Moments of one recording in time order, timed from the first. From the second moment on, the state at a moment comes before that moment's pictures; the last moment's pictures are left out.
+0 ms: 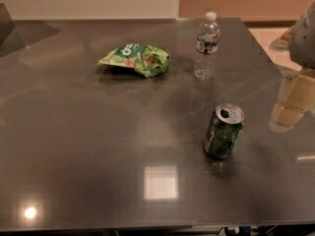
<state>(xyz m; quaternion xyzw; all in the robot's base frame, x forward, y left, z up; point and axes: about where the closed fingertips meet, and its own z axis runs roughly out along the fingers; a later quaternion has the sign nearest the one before) 0.438 -0.217 0.976 -0.60 0.78 -0.03 0.16</state>
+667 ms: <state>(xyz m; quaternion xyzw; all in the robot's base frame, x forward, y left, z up) 0.440 -0.216 0.978 -0.61 0.78 -0.02 0.16</state>
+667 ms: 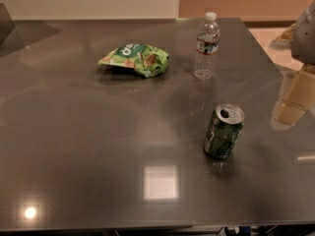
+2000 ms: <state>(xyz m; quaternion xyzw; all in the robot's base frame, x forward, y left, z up) 0.420 -0.173 0.902 -0.66 0.72 0.12 0.20</state>
